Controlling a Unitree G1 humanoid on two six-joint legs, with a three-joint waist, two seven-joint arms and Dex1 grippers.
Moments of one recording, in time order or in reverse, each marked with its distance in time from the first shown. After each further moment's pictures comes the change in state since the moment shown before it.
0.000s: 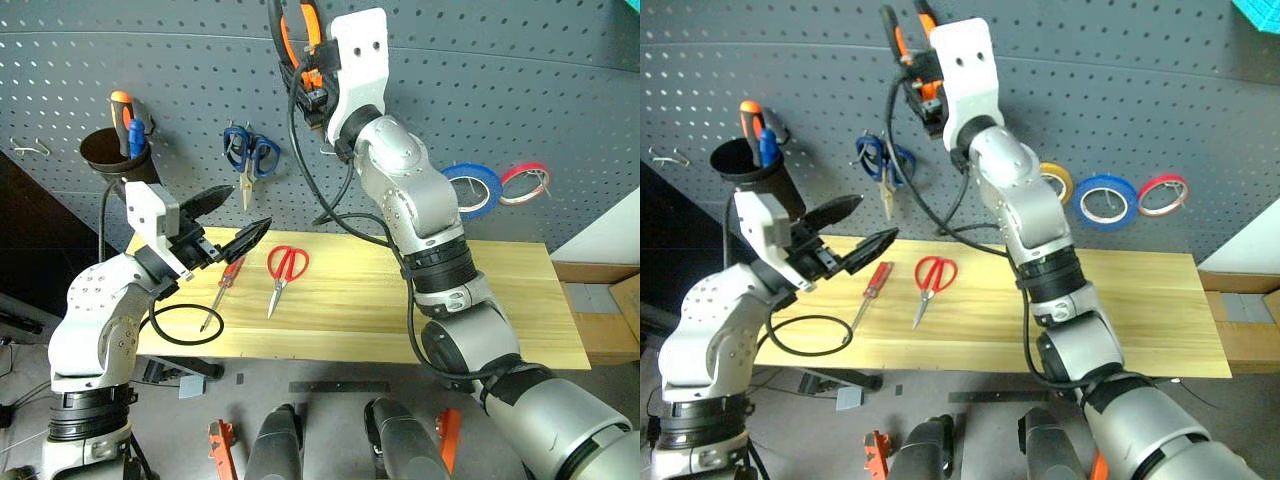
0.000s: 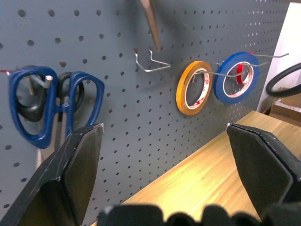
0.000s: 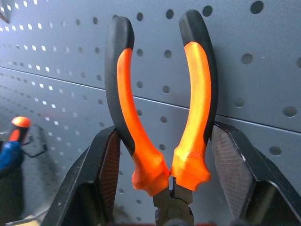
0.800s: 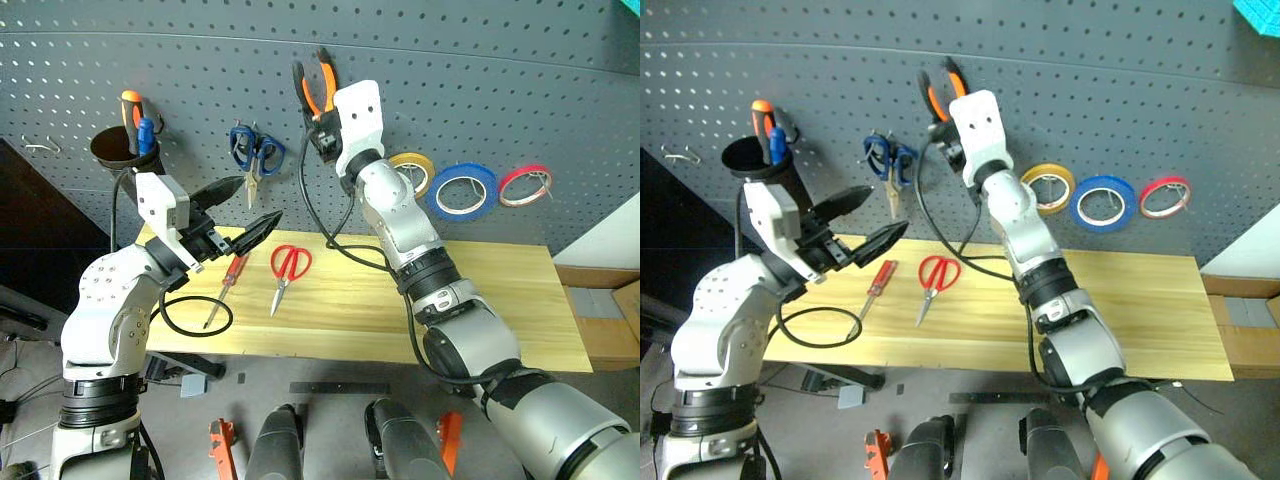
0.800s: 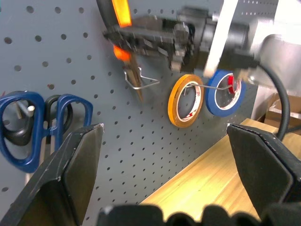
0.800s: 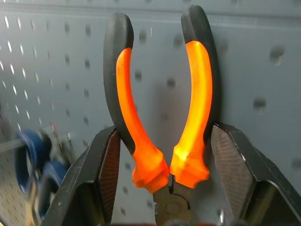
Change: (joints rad) left arm -0.051 -0.011 -0.037 0.019 0.006 -0.025 -0.004; right arm 0.047 -0.007 0.009 0.371 -0.134 -0.386 -0.036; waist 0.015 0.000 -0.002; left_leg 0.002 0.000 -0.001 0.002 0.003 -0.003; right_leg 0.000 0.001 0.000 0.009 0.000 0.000
